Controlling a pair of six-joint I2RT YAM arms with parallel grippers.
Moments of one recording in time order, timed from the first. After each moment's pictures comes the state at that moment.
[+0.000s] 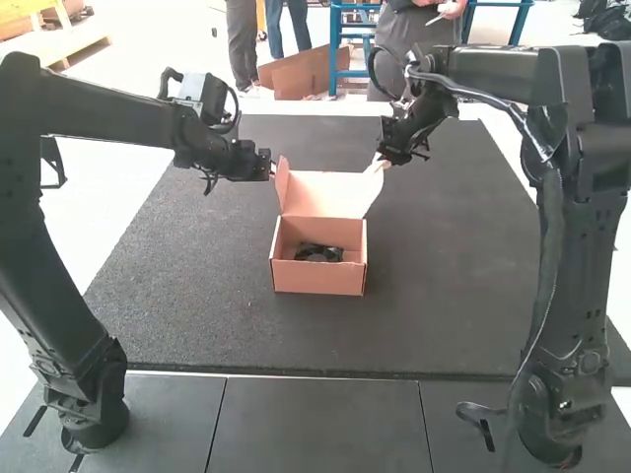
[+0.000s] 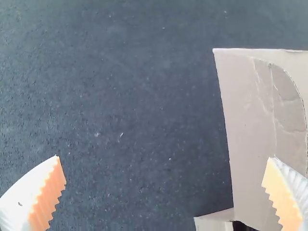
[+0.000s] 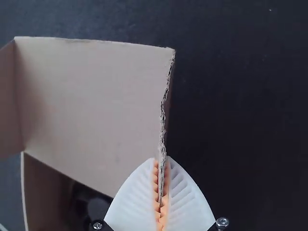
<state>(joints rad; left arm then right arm) -0.24 1.59 1.10 -0.25 0.08 -0.16 0.35 2.02 1.80 -0.91 -0.32 0.23</state>
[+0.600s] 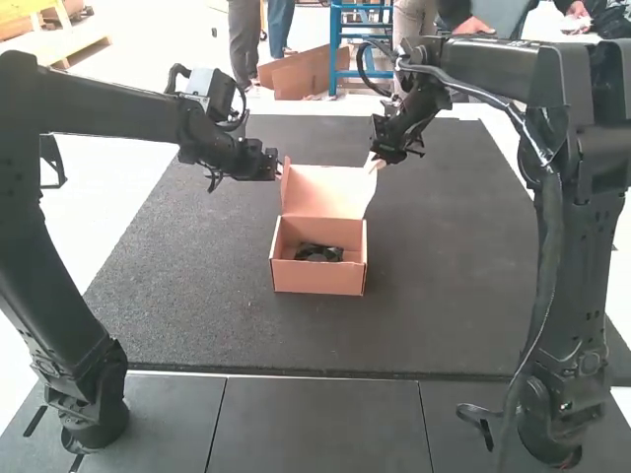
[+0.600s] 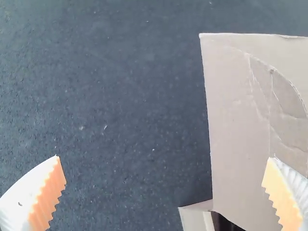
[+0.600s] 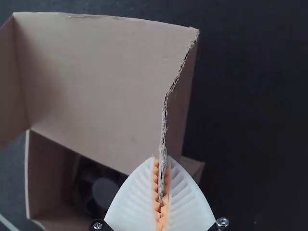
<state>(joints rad) -0.28 1.59 1.13 -0.32 0.08 -0.16 0.40 2.00 1.84 -0.99 -0.29 0.22</state>
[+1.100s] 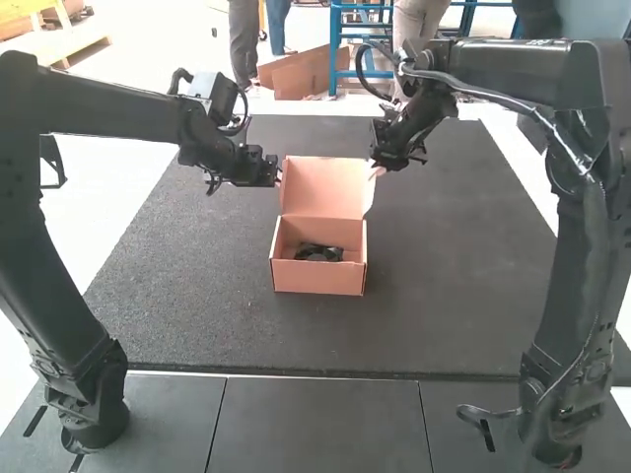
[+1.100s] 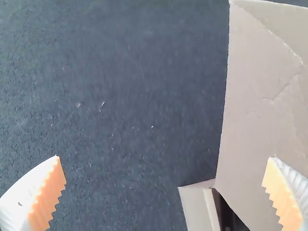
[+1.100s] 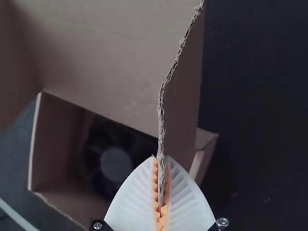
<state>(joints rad) -0.28 1.59 1.13 -0.38 0.08 -0.16 0.43 1.85 1.64 -0.92 -0.29 0.21</state>
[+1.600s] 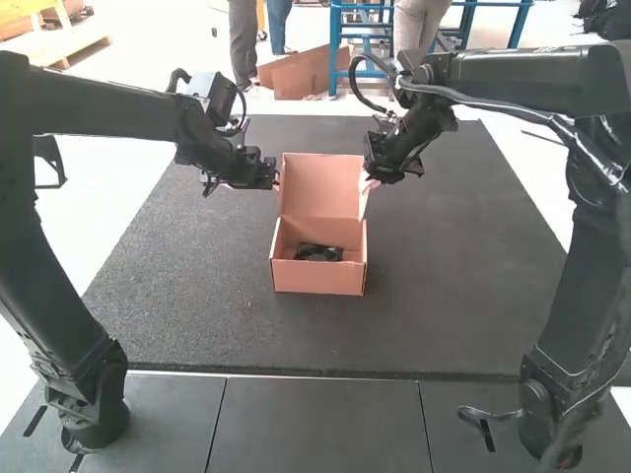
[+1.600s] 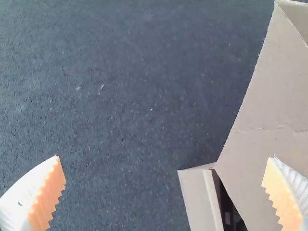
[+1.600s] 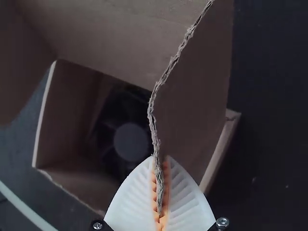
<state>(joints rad) -0.28 1.56 1.13 -0.43 0.09 -0.15 0.48 1.77 1.50 -0.86 -0.31 0.21</state>
